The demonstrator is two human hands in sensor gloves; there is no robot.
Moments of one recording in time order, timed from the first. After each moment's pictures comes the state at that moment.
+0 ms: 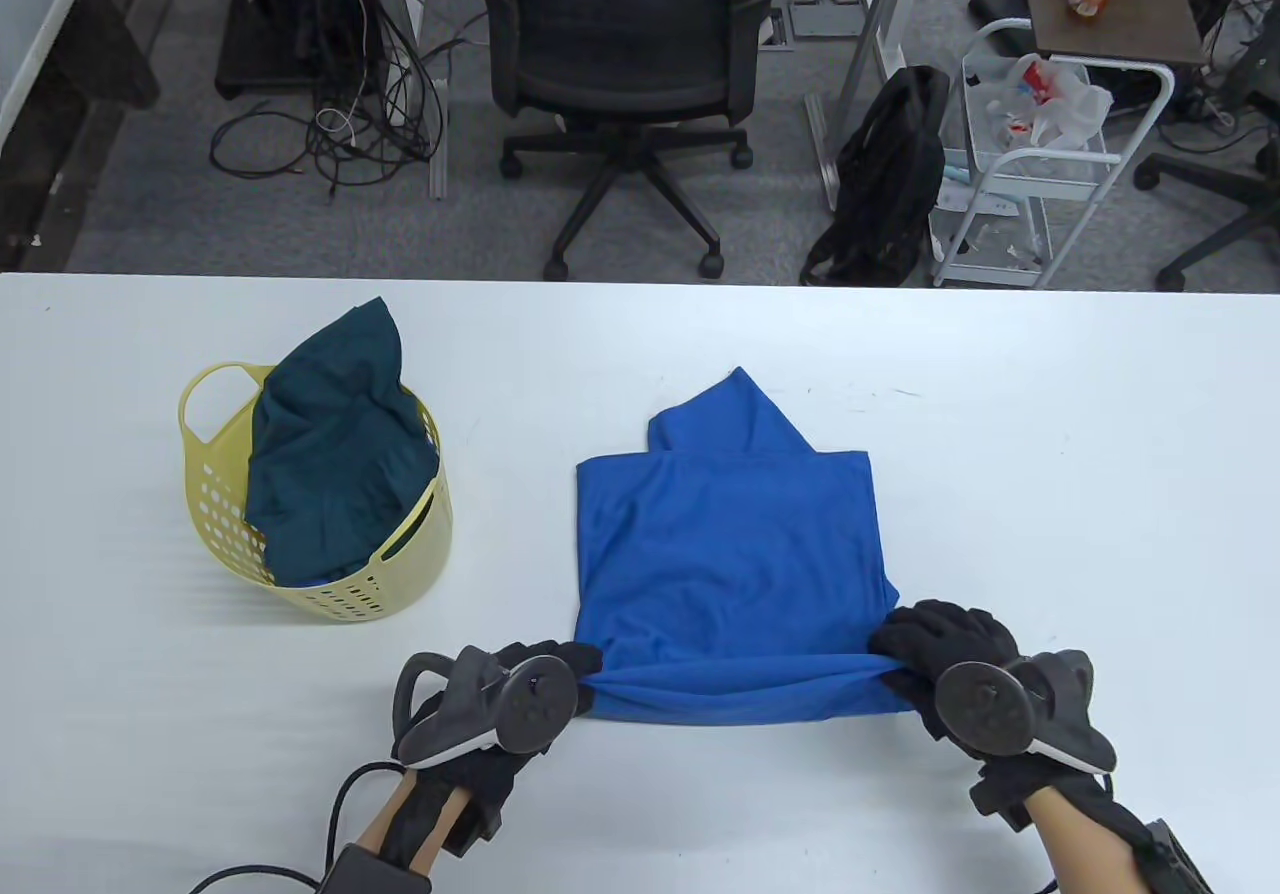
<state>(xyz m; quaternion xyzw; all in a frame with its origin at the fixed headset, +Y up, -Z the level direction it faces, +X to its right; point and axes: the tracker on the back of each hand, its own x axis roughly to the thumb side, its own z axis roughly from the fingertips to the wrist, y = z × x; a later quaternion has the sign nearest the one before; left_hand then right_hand) -0.132 -0.715 -0.160 -0.12 -0.21 0.10 0.96 0.269 -0.714 -0.174 0.21 0.02 0.97 0.13</state>
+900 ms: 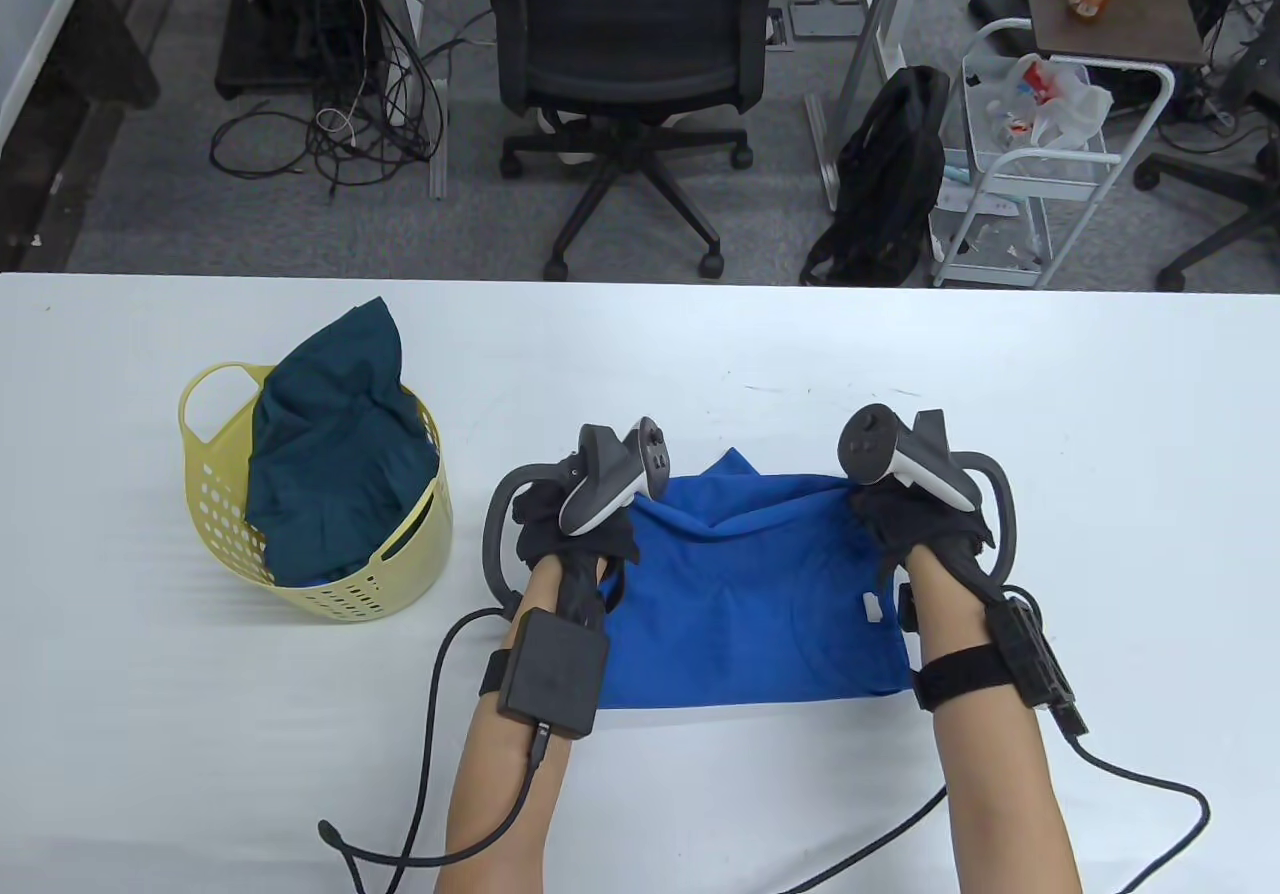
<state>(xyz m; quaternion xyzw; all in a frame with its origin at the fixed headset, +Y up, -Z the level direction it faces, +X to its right) -0.070 -0.710 -0.336 -0.20 0.07 -0.04 0.98 0.216 -0.723 -0.359 -0.02 0.22 0.97 0.00</state>
